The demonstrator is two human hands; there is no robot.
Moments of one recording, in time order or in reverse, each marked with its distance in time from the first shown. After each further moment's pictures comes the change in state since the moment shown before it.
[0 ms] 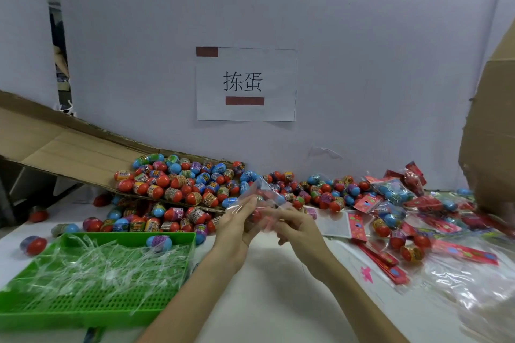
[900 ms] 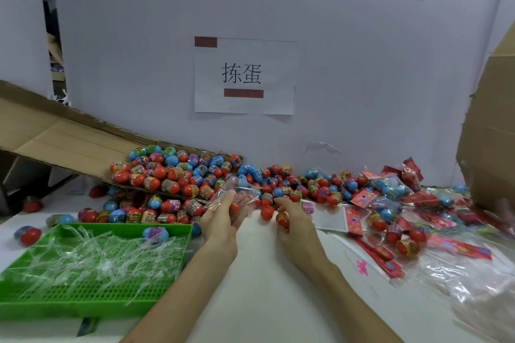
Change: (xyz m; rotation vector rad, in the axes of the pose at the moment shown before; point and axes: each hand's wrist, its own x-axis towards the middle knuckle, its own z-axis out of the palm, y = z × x) left_hand 0.008 0.001 -0.004 -0.193 0.356 0.039; right_hand 0.010 0.040 -0.002 -0.670 0.134 -0.039
